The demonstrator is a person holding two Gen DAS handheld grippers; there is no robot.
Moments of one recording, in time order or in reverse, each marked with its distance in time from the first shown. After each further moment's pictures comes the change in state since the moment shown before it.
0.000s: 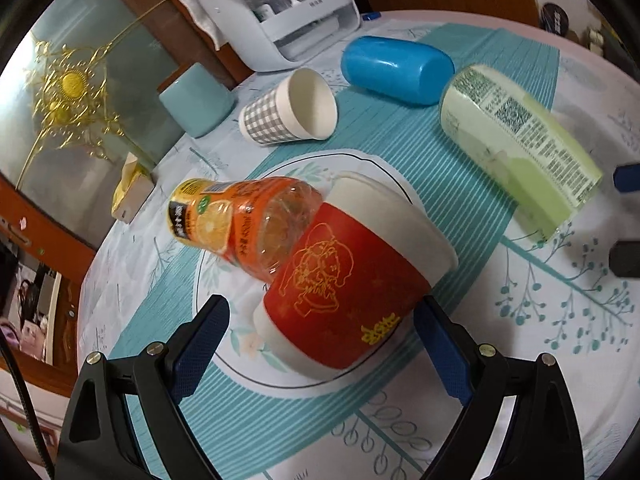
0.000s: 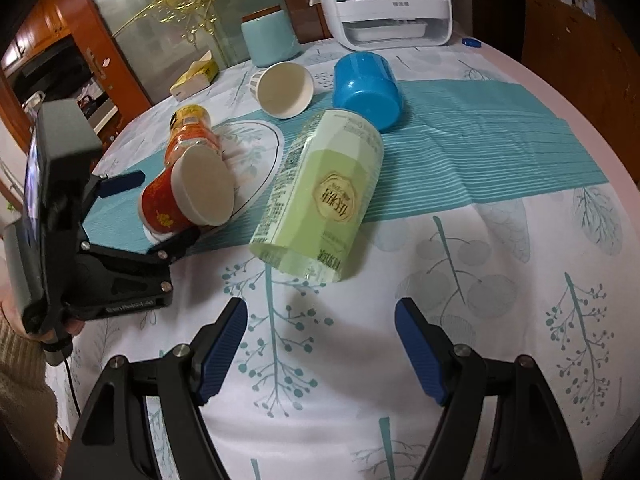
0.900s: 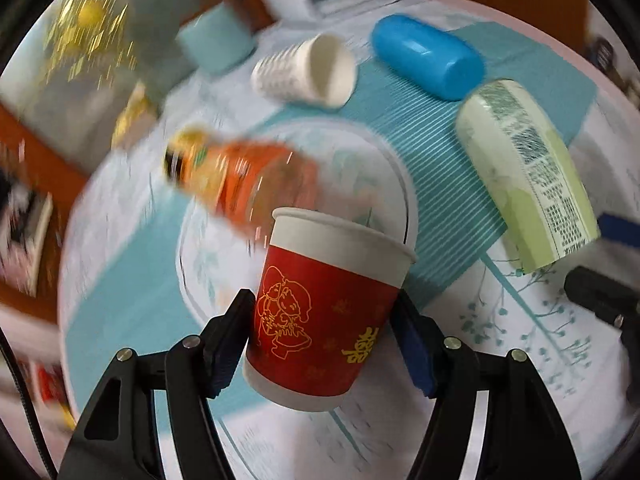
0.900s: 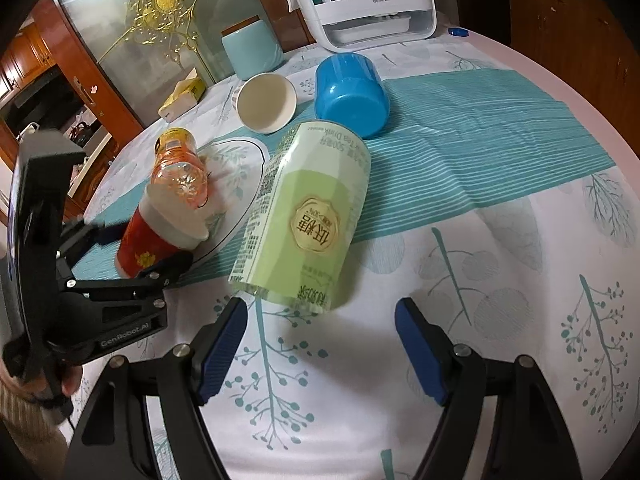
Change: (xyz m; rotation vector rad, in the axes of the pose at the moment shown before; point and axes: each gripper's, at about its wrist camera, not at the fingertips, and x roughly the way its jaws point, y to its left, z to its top) left arm -0.005 0.007 0.008 -0.263 0.213 -0.054; right arm 0.011 -0.014 0.010 0.079 -0.023 0.036
